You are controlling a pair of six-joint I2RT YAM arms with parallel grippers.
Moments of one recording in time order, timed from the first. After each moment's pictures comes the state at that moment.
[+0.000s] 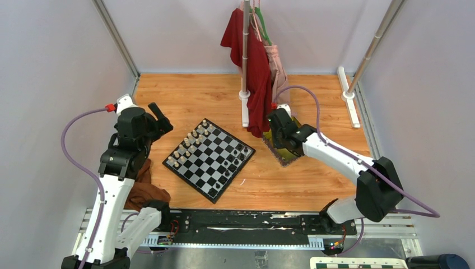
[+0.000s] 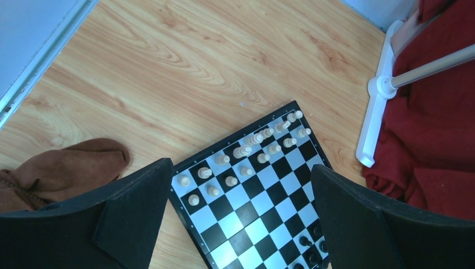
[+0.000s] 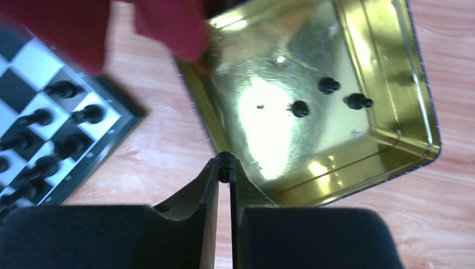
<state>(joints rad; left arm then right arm) -0.16 0.80 1.07 -0.77 -0.35 -0.56 0.64 1.42 1.00 -0.51 0.32 0.38</state>
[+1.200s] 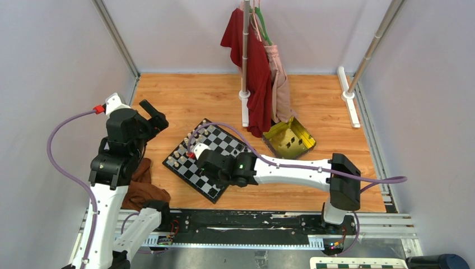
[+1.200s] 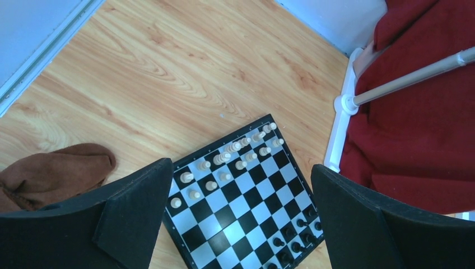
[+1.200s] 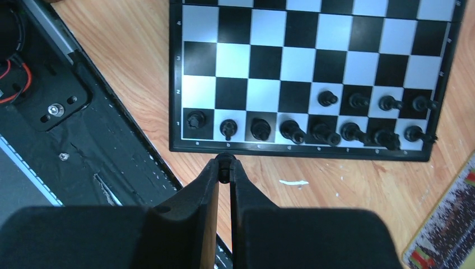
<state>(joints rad) -0.16 0.77 1.16 -0.82 -0.34 -0.61 1.32 1.69 1.40 -0.61 0.24 0.23</state>
